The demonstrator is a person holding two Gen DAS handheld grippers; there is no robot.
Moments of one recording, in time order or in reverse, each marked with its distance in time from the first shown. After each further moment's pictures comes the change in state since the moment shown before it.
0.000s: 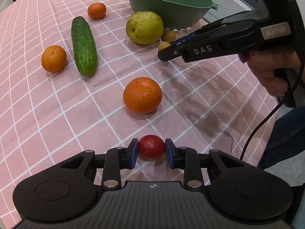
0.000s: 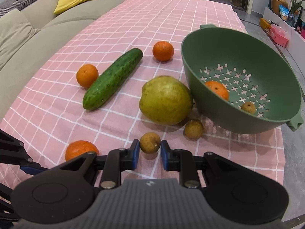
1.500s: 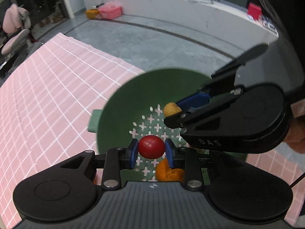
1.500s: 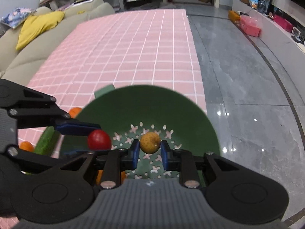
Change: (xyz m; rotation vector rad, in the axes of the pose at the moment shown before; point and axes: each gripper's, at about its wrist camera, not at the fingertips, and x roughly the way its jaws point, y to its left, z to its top) left arm 0.060 -0.027 0.240 0.317 -0.146 0.104; right arm 0.011 -0.146 0.107 0.169 -0.020 -0.096
